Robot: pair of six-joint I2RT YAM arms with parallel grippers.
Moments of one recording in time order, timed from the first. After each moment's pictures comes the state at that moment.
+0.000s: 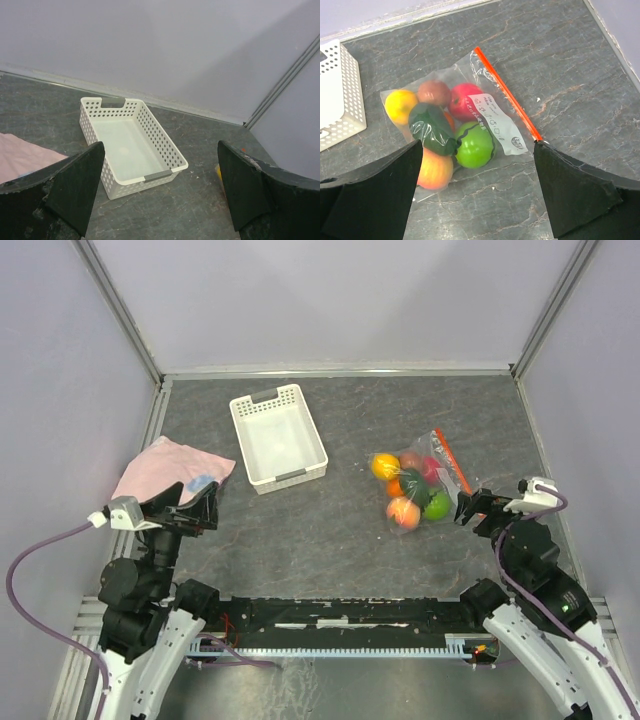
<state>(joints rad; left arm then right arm) -0.37 0.03 0.62 -0.34 -0.23 -0.36 0.55 0.24 0.68 -0.69 0.60 0.38</state>
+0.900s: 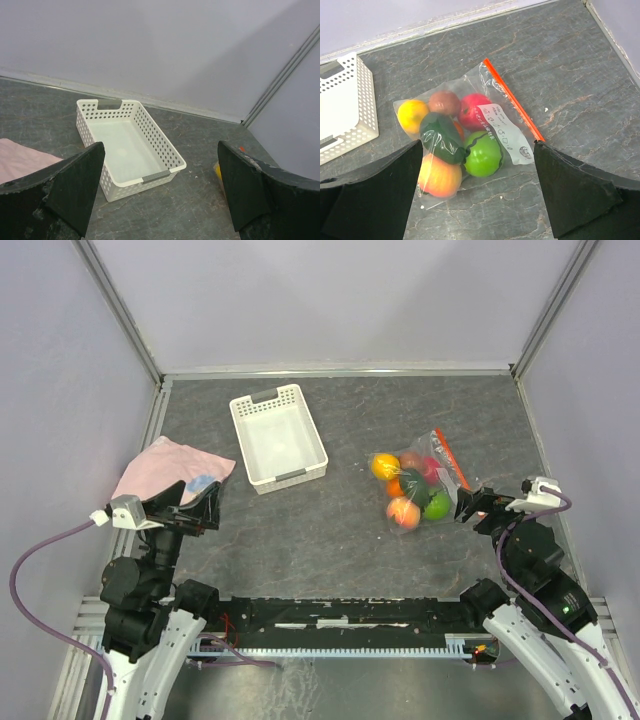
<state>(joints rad) -0.32 0.04 0.61 -0.32 -0.15 -0.36 0.55 0.23 0.67 -0.63 0.58 0.36</state>
